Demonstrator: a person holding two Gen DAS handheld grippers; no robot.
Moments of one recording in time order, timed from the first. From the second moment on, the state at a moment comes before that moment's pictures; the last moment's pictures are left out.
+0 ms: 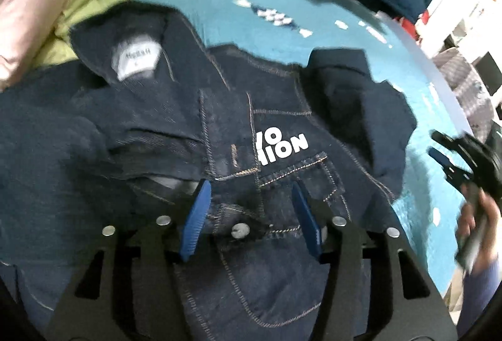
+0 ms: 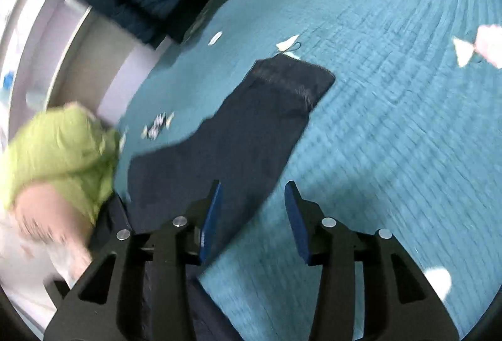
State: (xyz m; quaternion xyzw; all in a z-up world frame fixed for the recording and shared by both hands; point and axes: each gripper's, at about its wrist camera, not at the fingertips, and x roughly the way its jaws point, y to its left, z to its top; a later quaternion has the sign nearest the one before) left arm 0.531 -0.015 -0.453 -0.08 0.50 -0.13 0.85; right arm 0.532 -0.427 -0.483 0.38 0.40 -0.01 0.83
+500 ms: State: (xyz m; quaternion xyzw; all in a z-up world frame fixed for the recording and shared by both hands) left arm 0.507 -0.004 -0.447 -0.08 0.47 -0.13 0.87; right arm 0.596 -0.452 -0.517 0.43 0.39 -0.06 0.81
